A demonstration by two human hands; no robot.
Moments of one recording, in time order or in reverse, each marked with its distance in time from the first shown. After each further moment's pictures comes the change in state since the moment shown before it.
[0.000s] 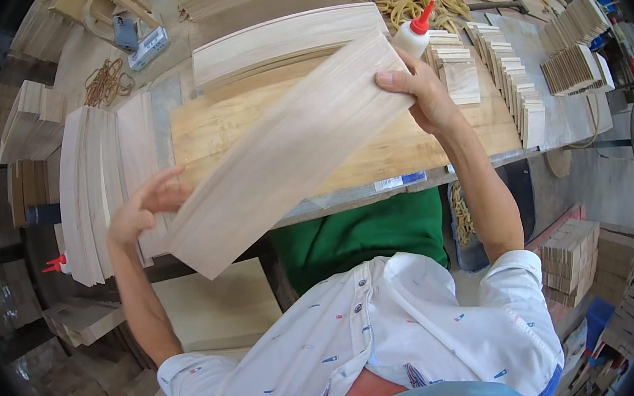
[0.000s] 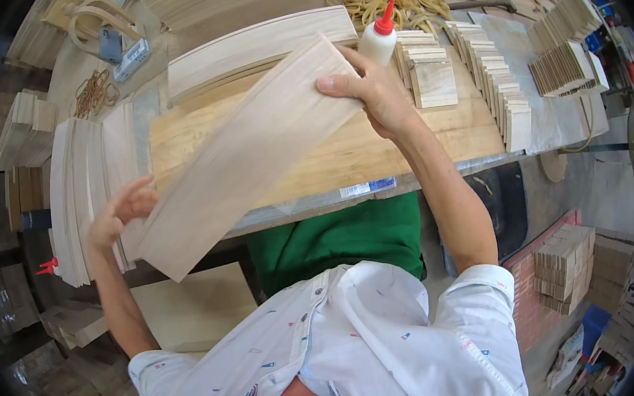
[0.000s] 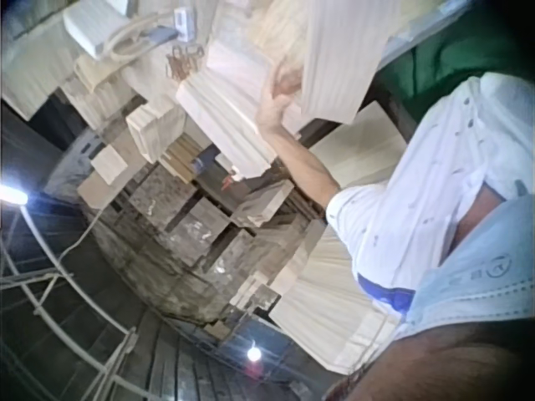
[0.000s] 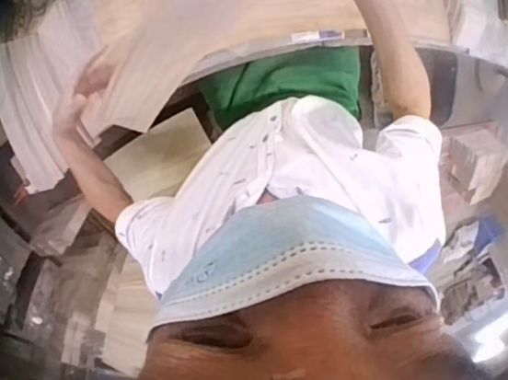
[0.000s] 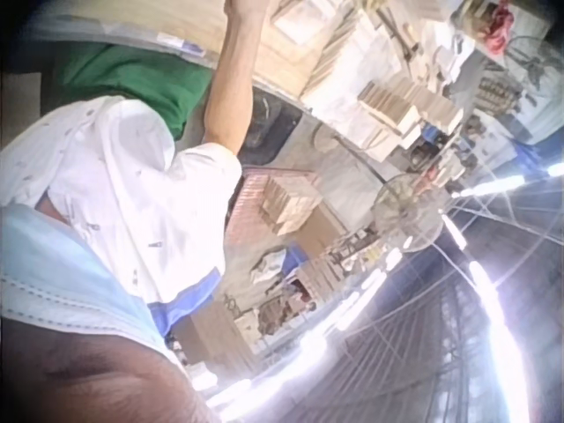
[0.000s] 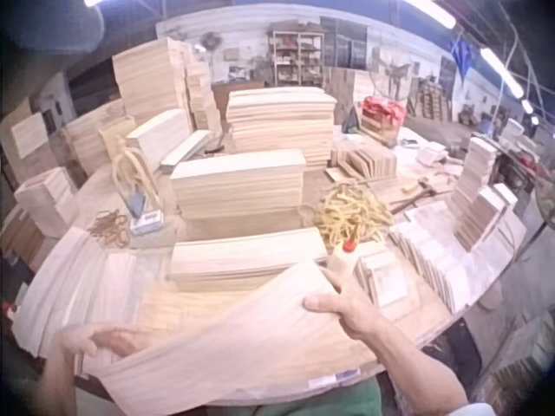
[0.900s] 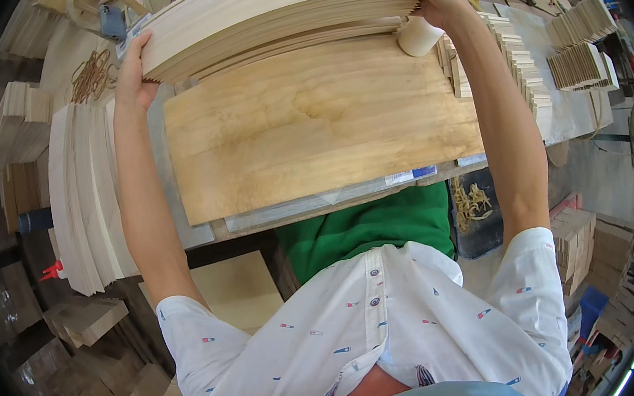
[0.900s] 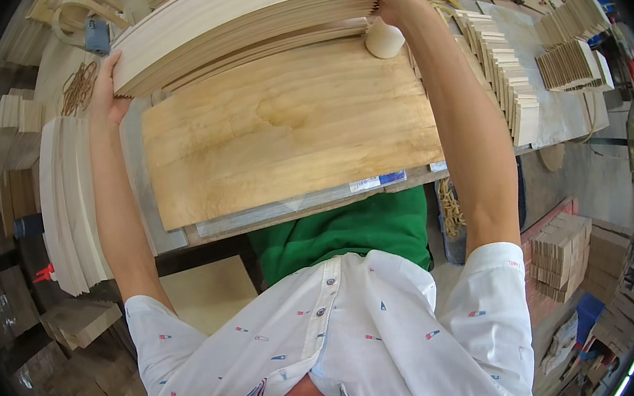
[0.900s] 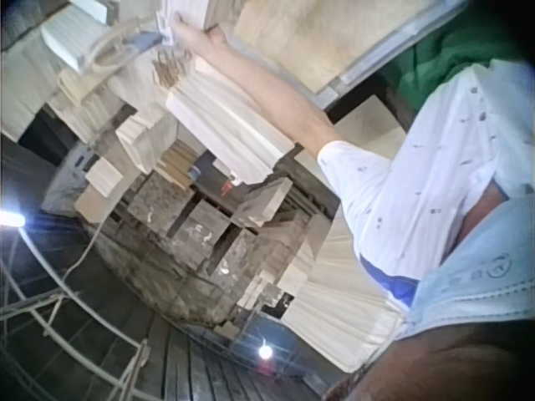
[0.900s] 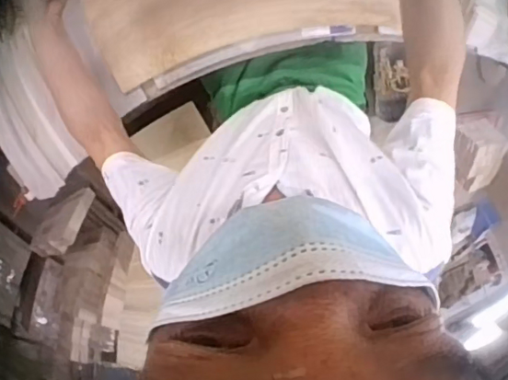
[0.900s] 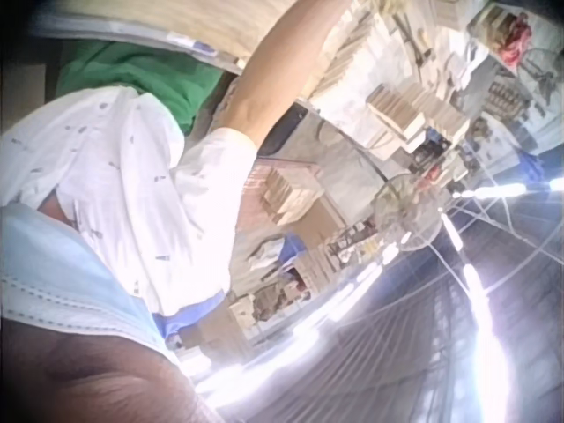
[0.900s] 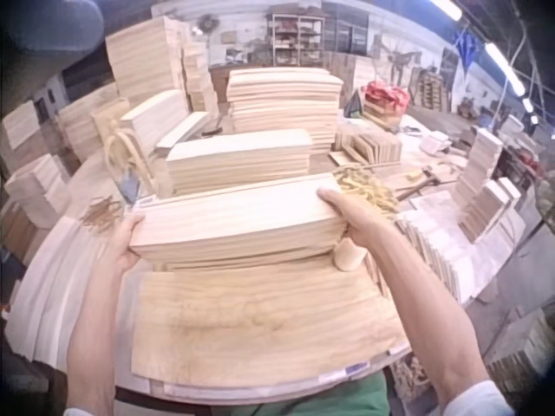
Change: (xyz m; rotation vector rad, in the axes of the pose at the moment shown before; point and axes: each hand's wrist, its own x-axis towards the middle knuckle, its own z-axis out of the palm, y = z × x) left_hand 0.187 0.052 -0.089 -0.551 0.728 0.333; right_hand 0.137 -0.032 -0.046 -0.131 0.336 0.106
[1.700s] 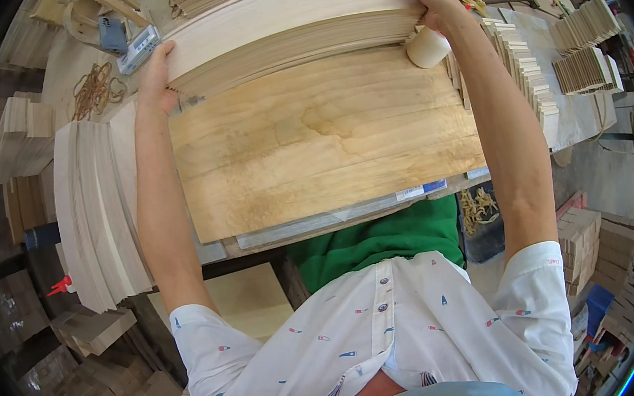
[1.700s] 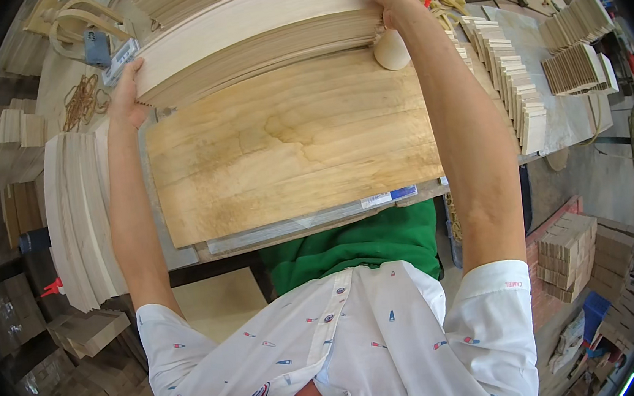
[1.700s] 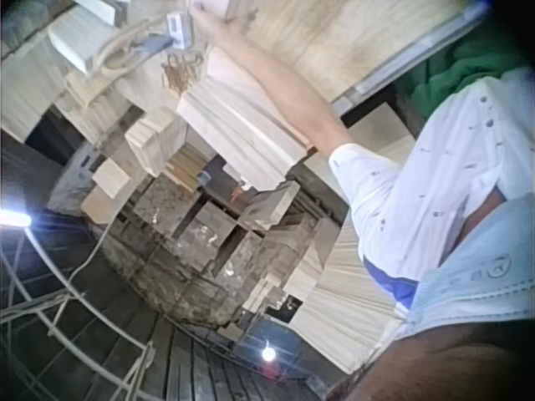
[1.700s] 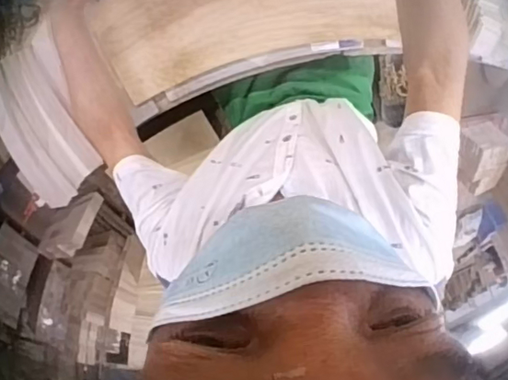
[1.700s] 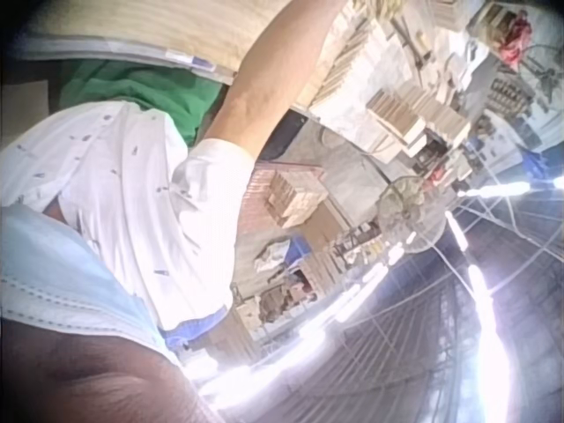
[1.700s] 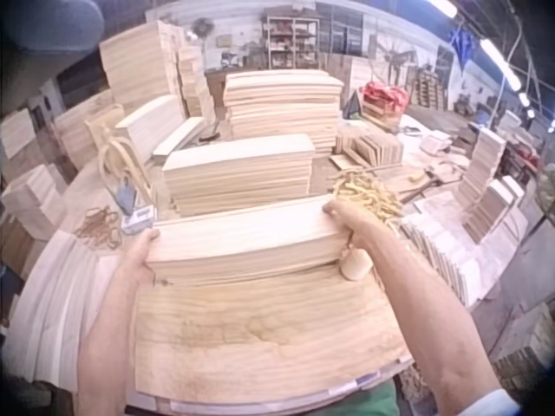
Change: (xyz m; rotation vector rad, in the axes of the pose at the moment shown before) left_hand 0.017 -0.017 0.026 0.057 0.051 -0.102; right_hand 0.038 0.013 -0.001 -0.244 0.194 0.174
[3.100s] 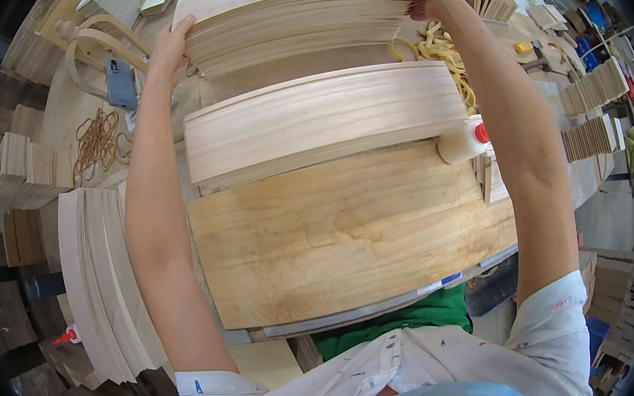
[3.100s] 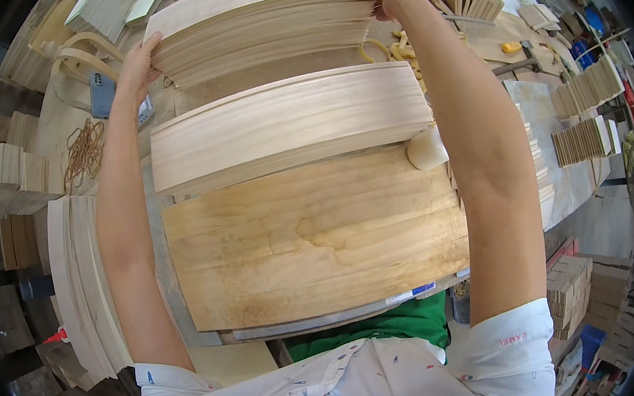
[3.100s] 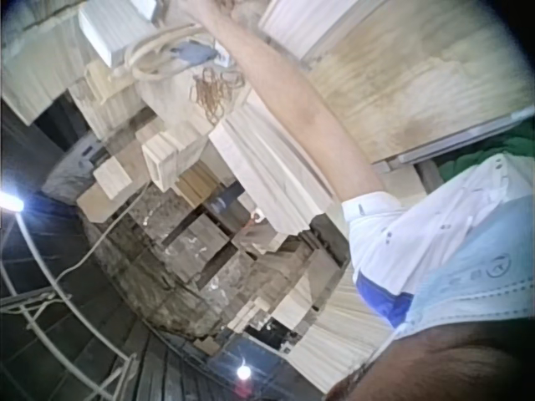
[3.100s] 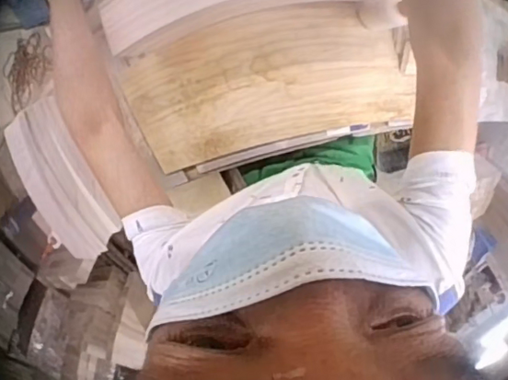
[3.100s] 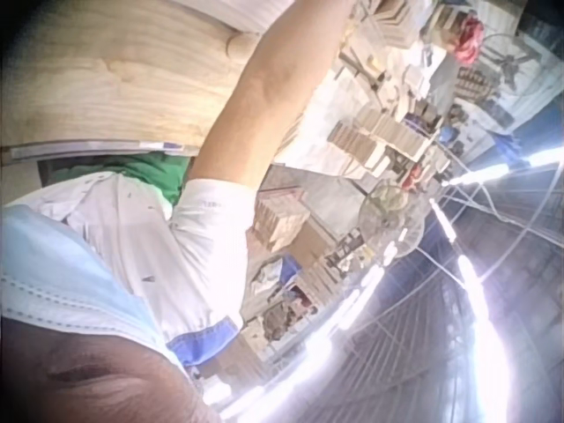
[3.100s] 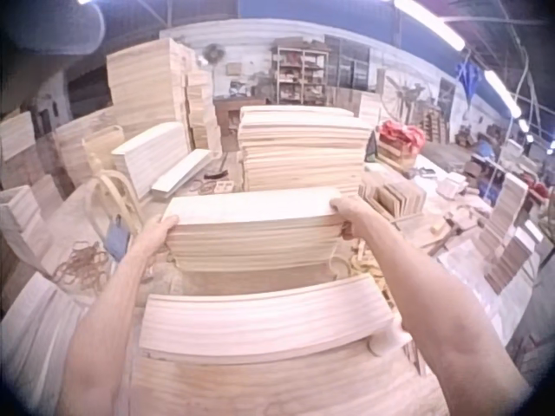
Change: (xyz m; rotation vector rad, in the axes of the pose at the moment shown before) left_hand 0.172 0.083 0.036 0.502 0.008 0.300; right_hand 0.167 -0.113 0.039 -0.158 0.097 -0.003
